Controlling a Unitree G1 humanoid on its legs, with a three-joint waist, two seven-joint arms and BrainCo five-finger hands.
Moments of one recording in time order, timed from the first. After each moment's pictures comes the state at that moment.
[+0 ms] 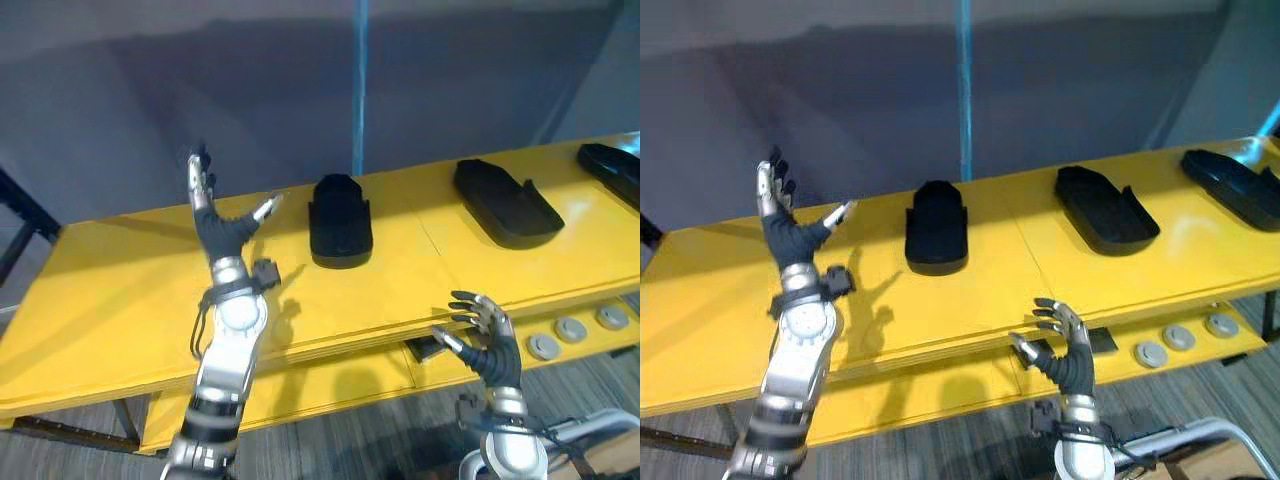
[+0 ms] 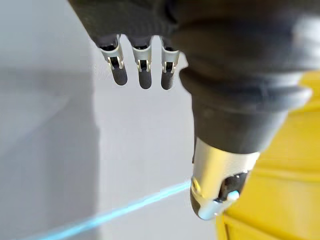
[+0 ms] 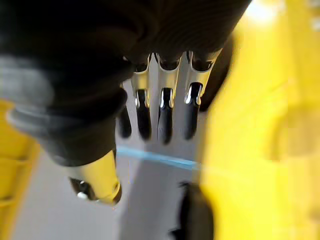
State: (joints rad) left arm -0.28 0.10 -0.08 -0.31 0.12 -0.08 0.55; right arm 0.13 -0.12 0.01 -0.33 -0.16 -0.20 -0.22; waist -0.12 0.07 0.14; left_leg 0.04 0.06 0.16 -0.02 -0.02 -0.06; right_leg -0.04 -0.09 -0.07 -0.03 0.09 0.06
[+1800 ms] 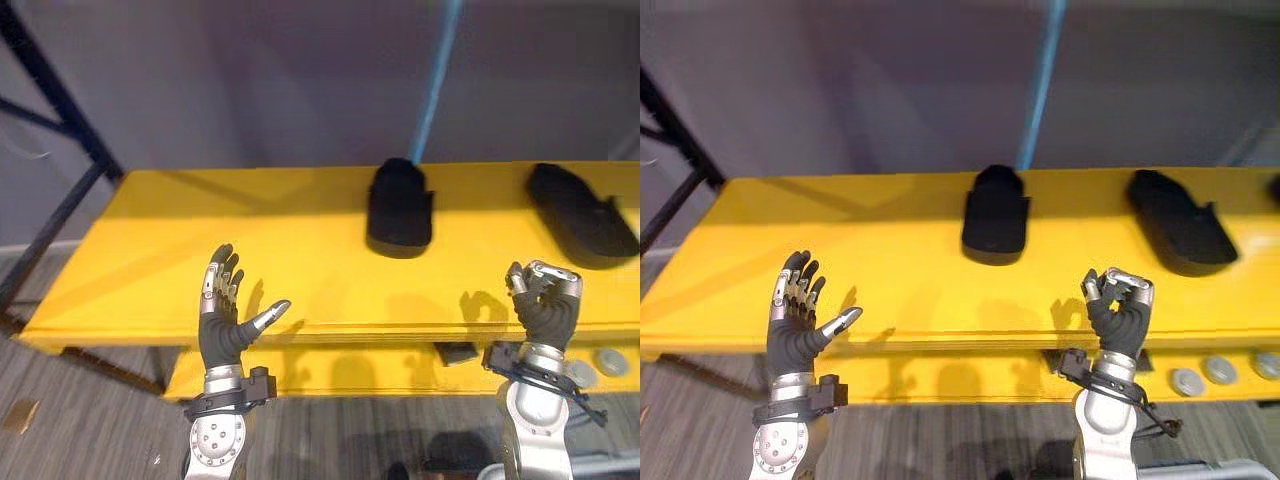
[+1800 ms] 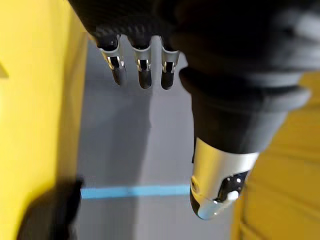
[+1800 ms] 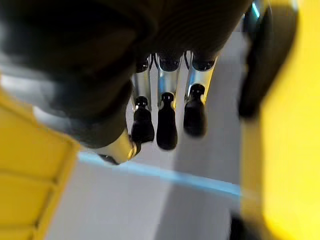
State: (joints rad) left arm 0.14 0.09 -0.16 -0.45 -0.07 -0.22 0.32; right arm 0.05 -0.09 -0.20 -0.38 -0.09 -0.21 -0.28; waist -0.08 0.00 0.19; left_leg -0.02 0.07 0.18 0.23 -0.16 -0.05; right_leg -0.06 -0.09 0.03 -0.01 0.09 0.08
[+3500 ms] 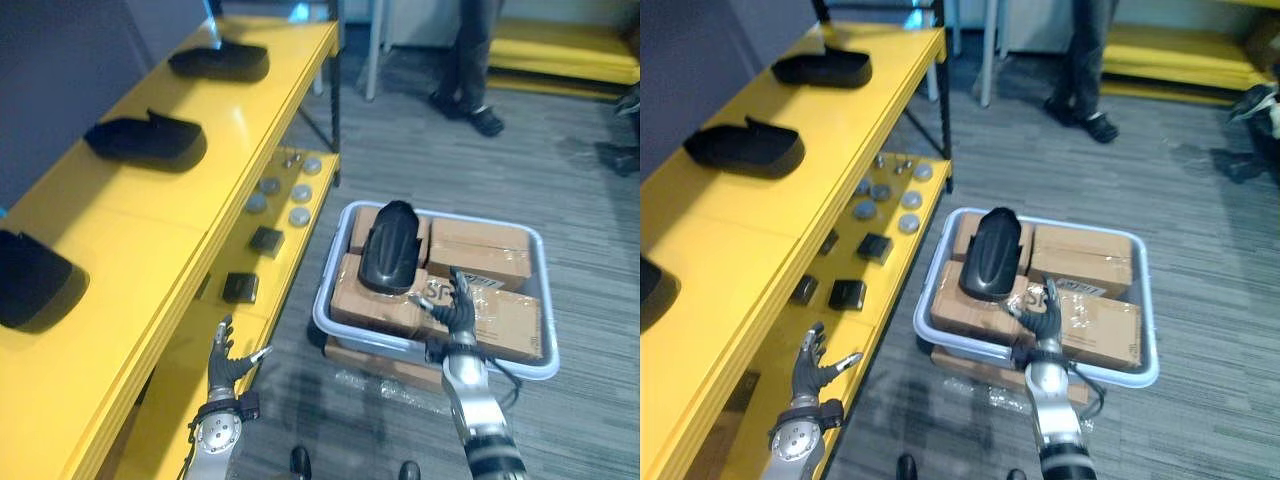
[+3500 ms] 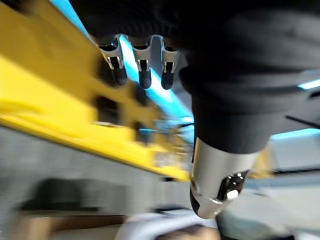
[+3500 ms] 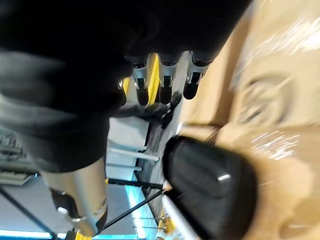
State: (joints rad) left arm 0.04 0.14 0.01 0.27 -0.07 -0.15 0.25; right arm -0.59 -0.08 -0.16 0.42 -0.16 -0.04 -0.35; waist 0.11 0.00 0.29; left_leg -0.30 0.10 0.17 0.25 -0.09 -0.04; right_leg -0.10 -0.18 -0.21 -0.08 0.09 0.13
